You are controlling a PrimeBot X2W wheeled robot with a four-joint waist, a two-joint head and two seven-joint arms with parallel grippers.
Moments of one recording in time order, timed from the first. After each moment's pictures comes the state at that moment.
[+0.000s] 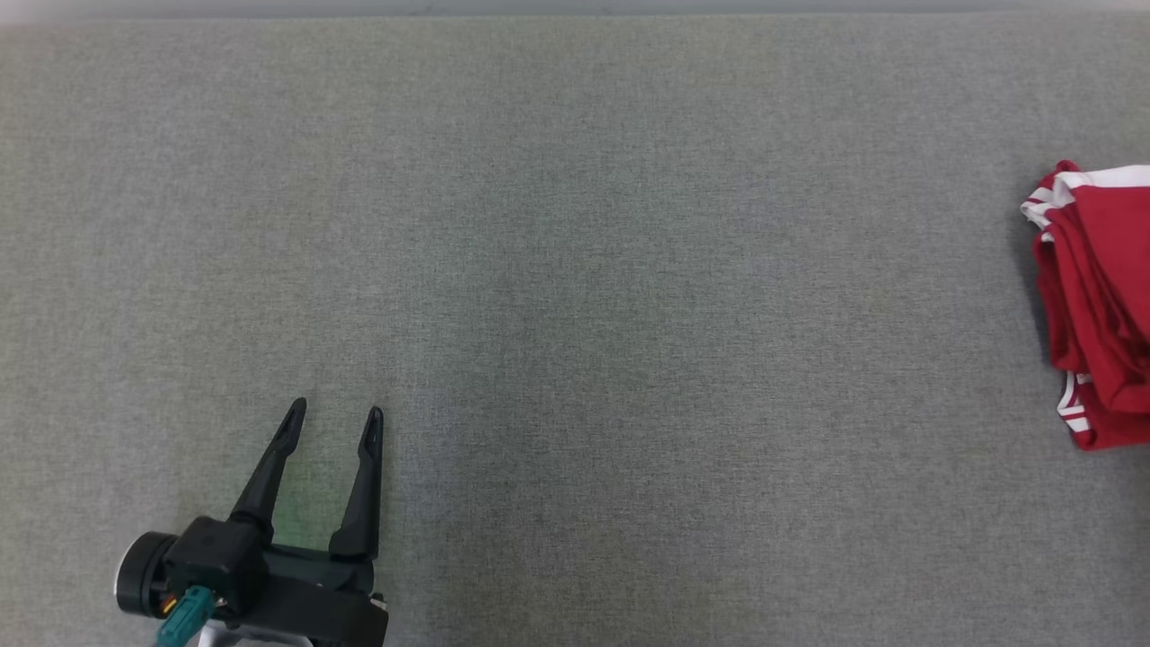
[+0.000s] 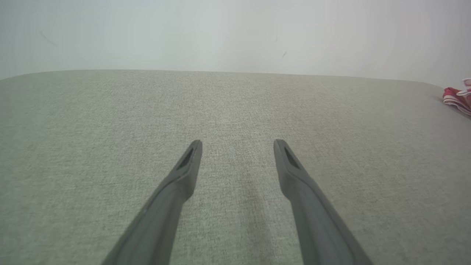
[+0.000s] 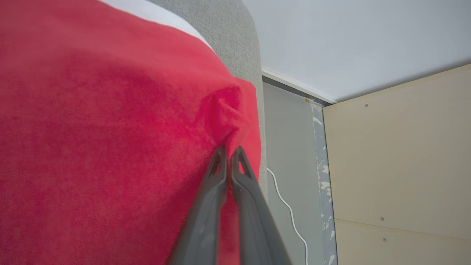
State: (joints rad) left arm -0.17 0.17 -0.15 0.15 -0.25 -0.13 -0.26; right arm -0.51 -0.81 -0.02 0.47 0.13 0.13 0.54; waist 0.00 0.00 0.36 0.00
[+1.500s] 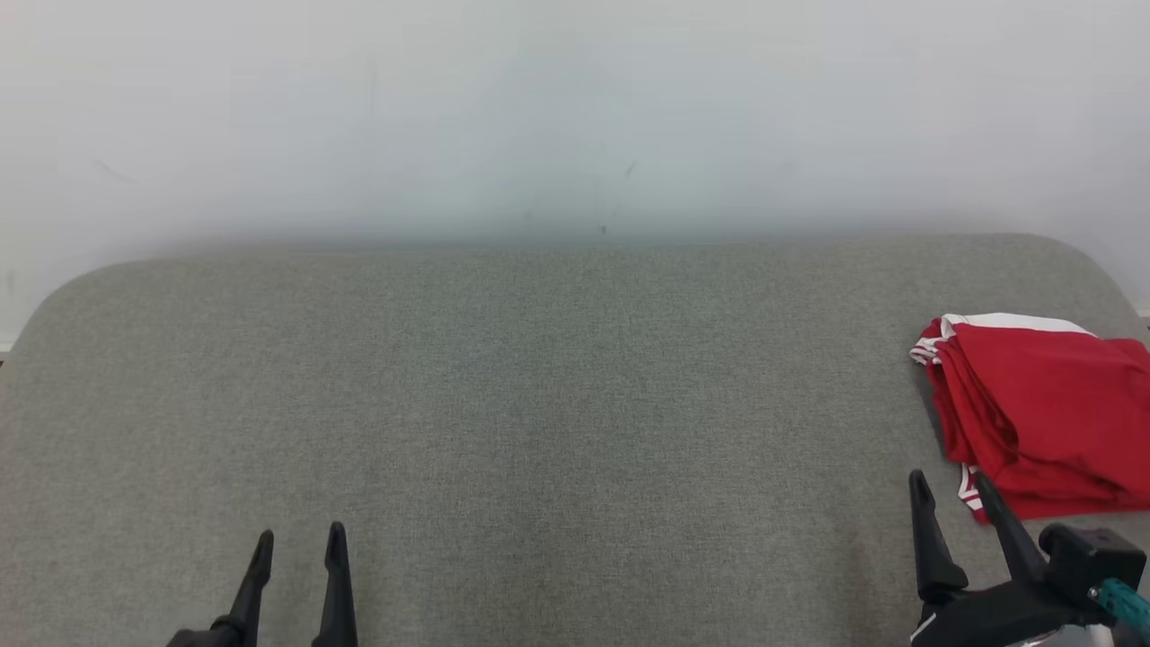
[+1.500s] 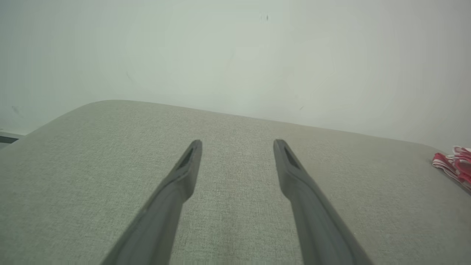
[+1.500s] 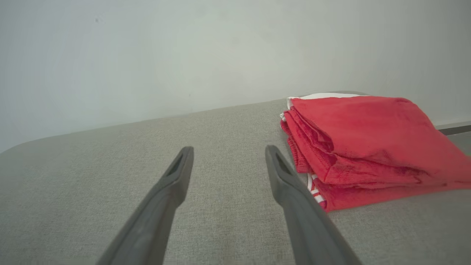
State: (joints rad) left arm 0.02 0.06 -0.02 0.18 -0.26 -0.09 -0.26; right arm -0.01 -0.11 -0.12 0.12 0.23 0.13 -0.01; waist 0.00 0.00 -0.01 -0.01
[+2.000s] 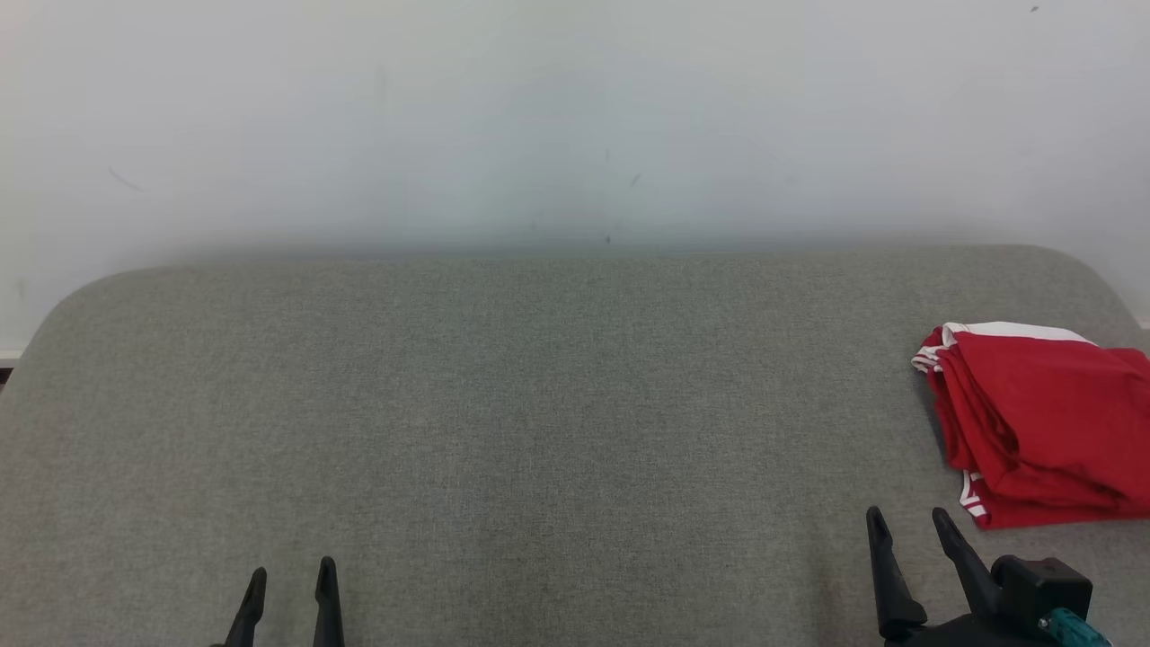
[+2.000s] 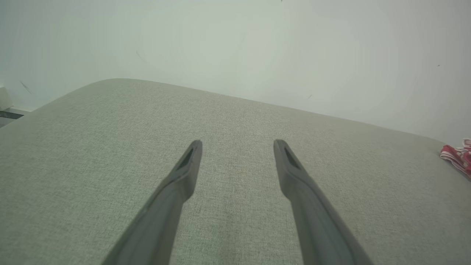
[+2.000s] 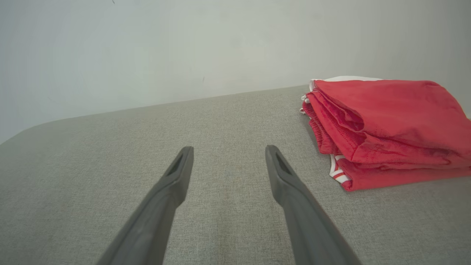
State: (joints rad) left arm 0.04 0.05 0.01 0.25 -0.27 -0.11 -0.26; right arm 0.06 -0.05 -0.08 0.12 0.18 0.13 -0.02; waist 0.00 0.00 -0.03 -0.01
